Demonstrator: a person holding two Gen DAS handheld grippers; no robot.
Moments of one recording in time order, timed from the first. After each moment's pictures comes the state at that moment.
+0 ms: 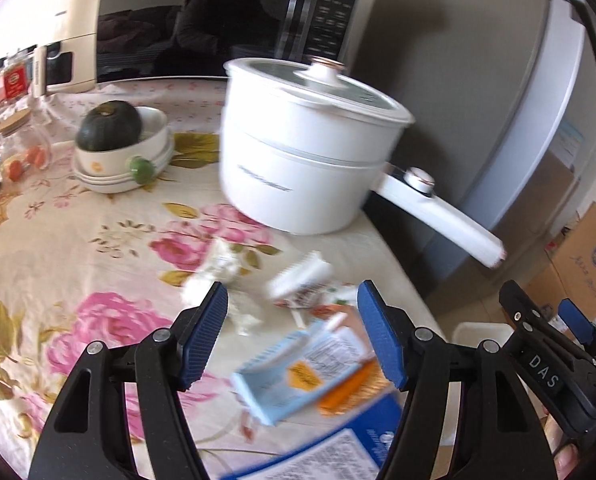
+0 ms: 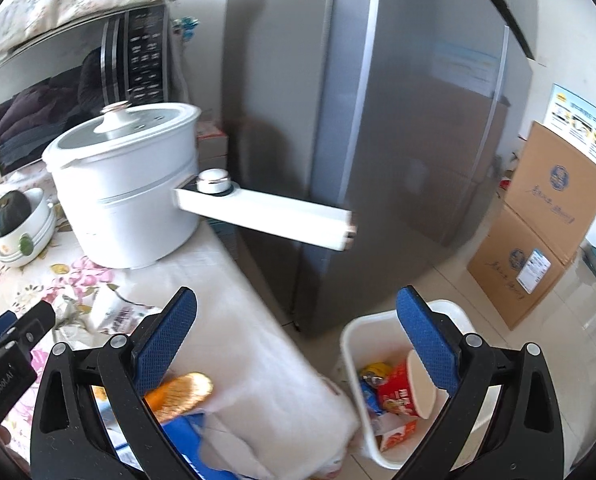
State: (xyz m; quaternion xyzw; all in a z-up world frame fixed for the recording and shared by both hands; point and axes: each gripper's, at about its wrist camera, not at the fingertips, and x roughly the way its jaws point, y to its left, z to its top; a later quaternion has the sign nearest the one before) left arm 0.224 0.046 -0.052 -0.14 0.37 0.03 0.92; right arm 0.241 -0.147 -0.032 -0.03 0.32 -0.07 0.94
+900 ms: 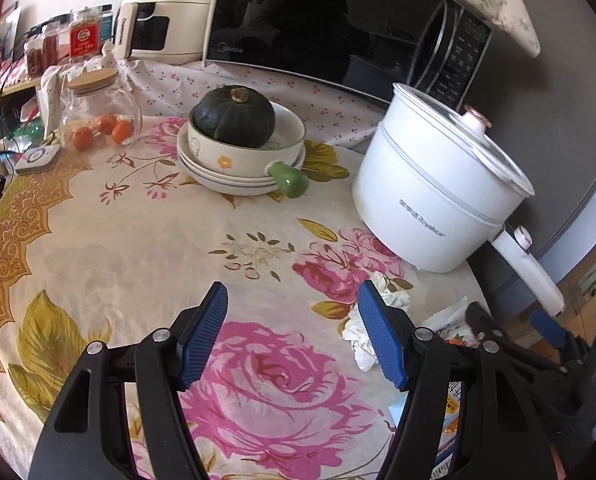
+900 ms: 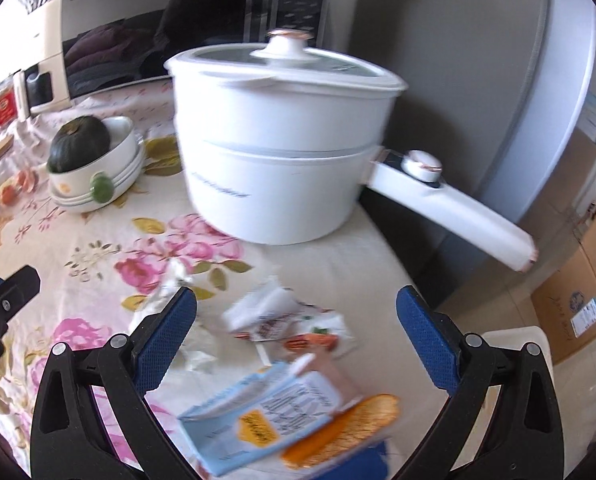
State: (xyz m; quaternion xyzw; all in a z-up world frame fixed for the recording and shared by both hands) left arm 0.212 0.184 -0.062 -0.19 0.37 0.12 0.90; right arm 0.283 0.000 -0.068 -0.10 0.39 0.07 0.91
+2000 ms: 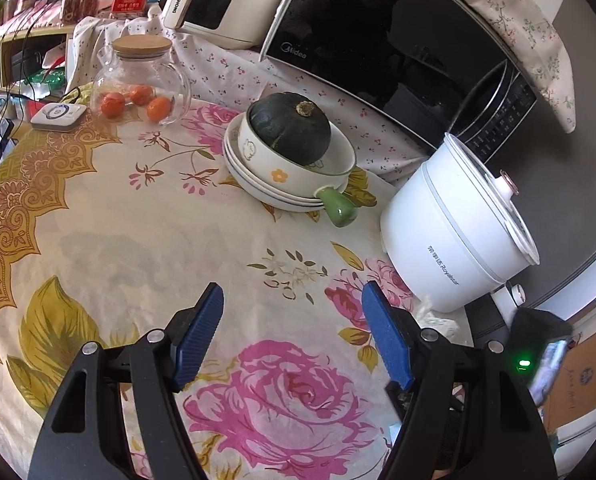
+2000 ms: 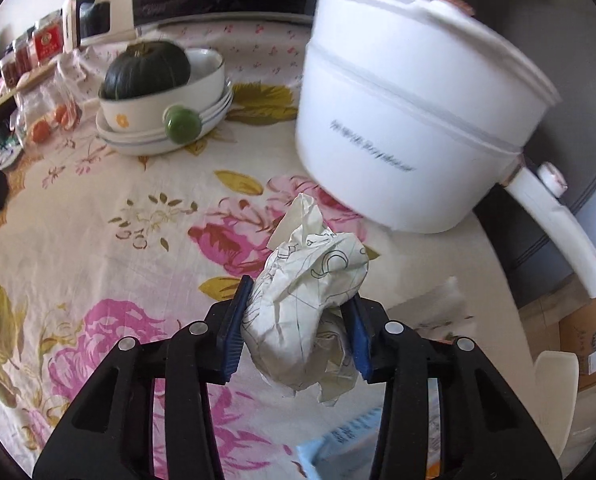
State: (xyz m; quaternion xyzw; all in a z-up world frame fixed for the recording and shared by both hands) left arm 0.206 0.242 -0.063 -0.28 0.36 0.13 0.88; right arm 0.281 0.074 -0.094 -0.13 0.42 0.13 0.89
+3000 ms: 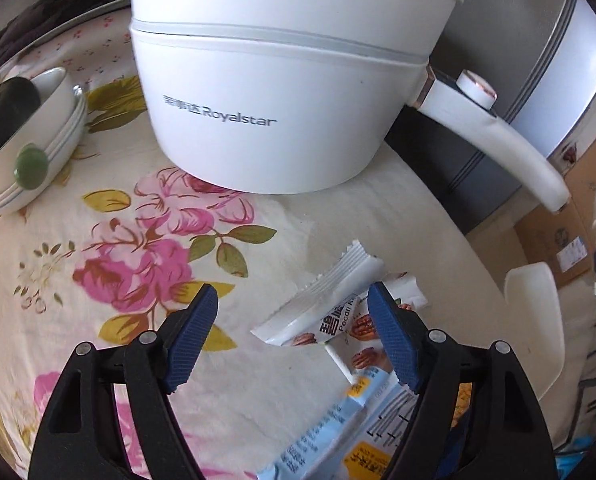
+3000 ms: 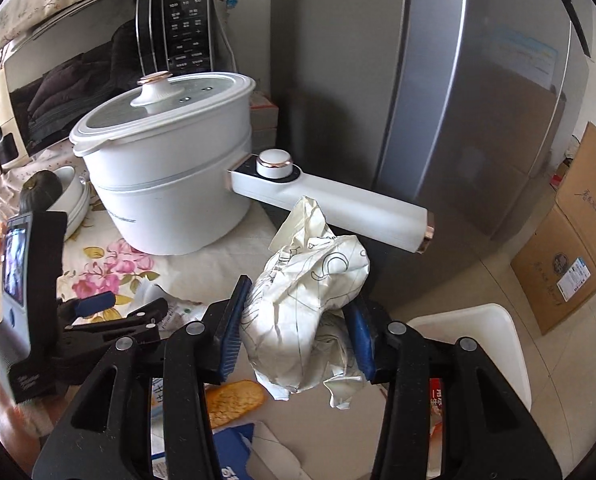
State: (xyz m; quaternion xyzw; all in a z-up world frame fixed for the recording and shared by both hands) left arm 0.340 0.046 -0.133 -0.06 0.50 -0.06 0.86; right arm 0.272 -0.125 -0.042 -0.03 0.38 0.01 0.92
